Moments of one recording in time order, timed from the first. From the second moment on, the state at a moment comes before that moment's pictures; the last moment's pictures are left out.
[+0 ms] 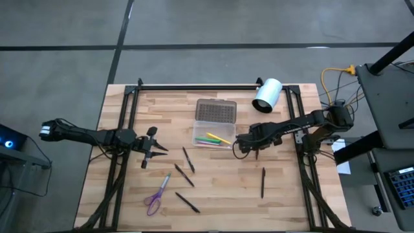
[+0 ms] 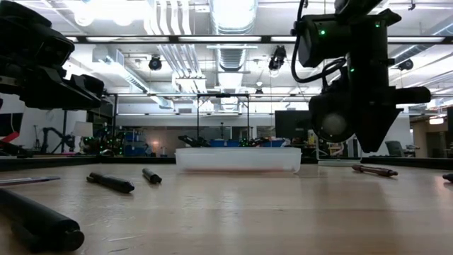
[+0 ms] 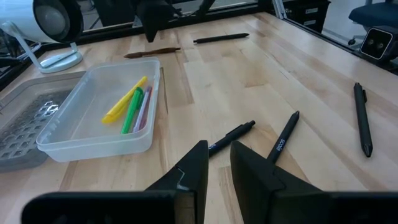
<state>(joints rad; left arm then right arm) -0.10 0.39 0.01 0.02 0.05 0.14 0.05 1.60 0.94 -0.99 0.18 1.45</state>
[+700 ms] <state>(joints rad) -0.10 0.39 0.01 0.02 0.05 0.14 0.05 1.61 0.89 -0.92 0.24 1.44</state>
